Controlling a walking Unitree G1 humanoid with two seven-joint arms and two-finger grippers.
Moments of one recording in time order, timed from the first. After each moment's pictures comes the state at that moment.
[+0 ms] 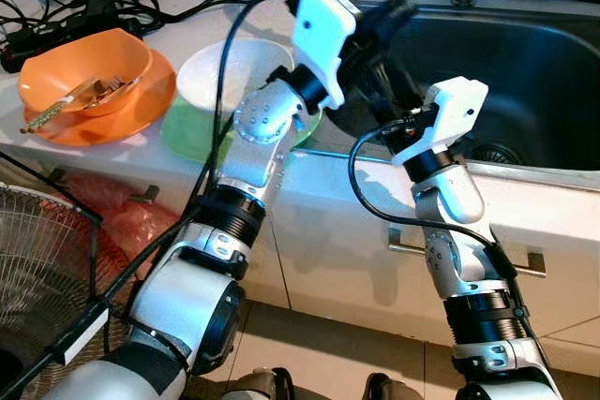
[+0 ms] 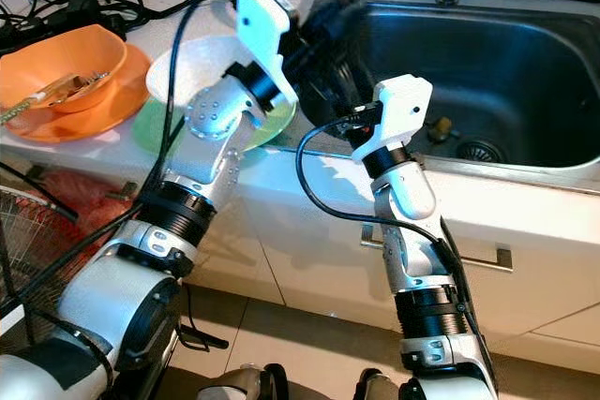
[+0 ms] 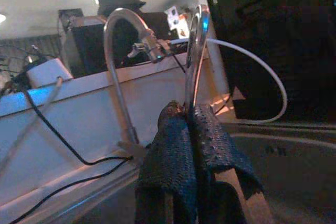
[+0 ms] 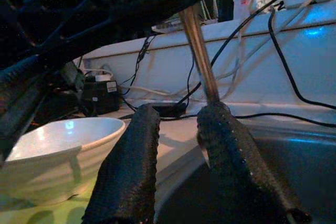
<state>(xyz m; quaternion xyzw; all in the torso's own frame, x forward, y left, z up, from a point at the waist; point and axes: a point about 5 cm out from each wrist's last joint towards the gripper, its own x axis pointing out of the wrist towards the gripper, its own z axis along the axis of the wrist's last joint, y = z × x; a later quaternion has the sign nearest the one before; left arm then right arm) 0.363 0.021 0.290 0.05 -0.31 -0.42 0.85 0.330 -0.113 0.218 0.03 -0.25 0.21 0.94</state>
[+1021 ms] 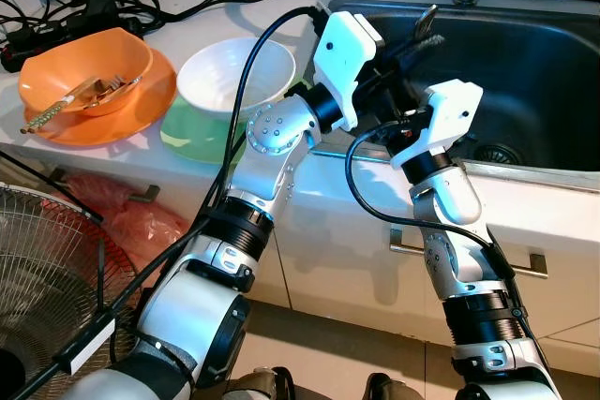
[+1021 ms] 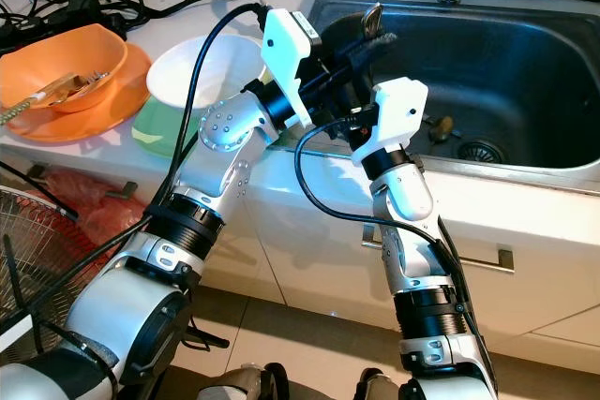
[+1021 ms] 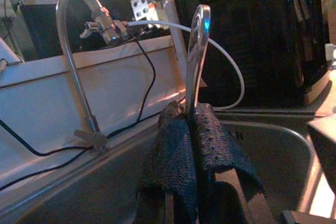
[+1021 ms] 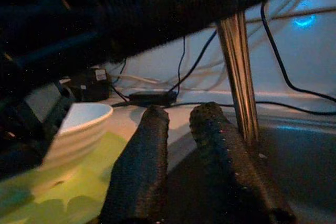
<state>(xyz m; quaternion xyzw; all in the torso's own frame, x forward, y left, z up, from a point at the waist) 0.353 0.006 0.275 0.05 -0.28 -0.48 0.83 0.334 -0.117 0.211 0.02 -0.23 0.18 0.96</state>
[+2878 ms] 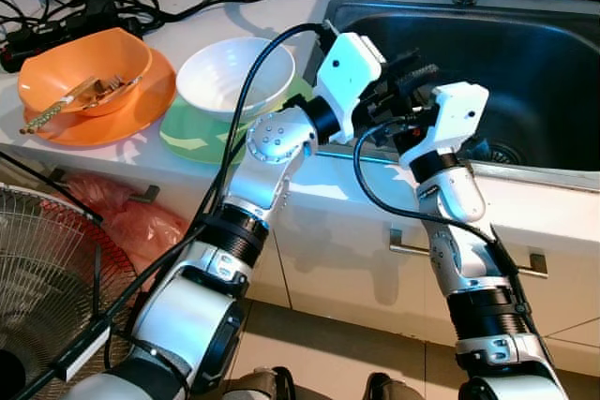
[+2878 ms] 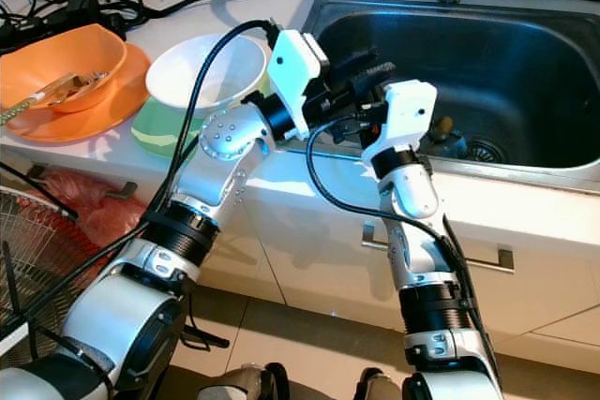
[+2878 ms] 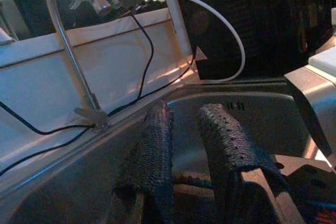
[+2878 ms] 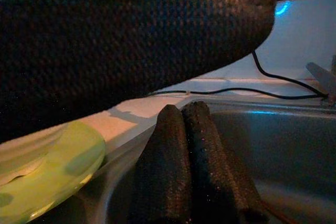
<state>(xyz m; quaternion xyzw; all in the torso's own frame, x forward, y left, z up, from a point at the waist) 0.354 0.008 0.261 0.10 -0.25 -0.48 0.84 0.341 -0.129 0.206 0.02 -0.21 0.14 0.97</state>
